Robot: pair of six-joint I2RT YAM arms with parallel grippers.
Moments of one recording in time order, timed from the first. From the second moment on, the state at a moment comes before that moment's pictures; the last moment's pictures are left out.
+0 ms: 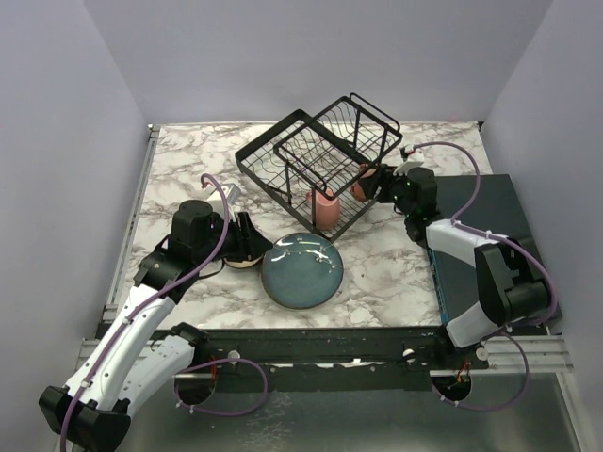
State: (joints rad) left arm -0.42 0.78 0.81 -0.55 0.36 -0.50; right arm 0.29 1.55 0.77 0.56 -0.10 0.35
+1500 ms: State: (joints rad) left arm -0.40 0.79 0.81 -0.55 0.35 -0.49; right arm 0.31 1.69 0.78 0.61 0.01 0.26
